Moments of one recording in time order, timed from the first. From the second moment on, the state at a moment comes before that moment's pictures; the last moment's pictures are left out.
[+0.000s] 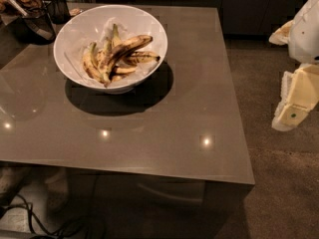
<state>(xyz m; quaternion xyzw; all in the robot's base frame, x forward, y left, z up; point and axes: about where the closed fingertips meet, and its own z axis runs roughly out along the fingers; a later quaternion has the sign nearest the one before) 0.438 -0.217 0.976 -0.60 0.78 -0.03 0.16</state>
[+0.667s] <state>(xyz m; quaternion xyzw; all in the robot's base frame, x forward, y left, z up) 0.472 -0.196 0.994 -0.61 0.78 -0.04 0.15</state>
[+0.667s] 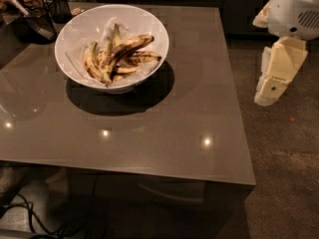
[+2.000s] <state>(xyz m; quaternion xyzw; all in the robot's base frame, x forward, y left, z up) 0.554 -0.118 1.029 -0.67 0.71 -0.09 0.18</state>
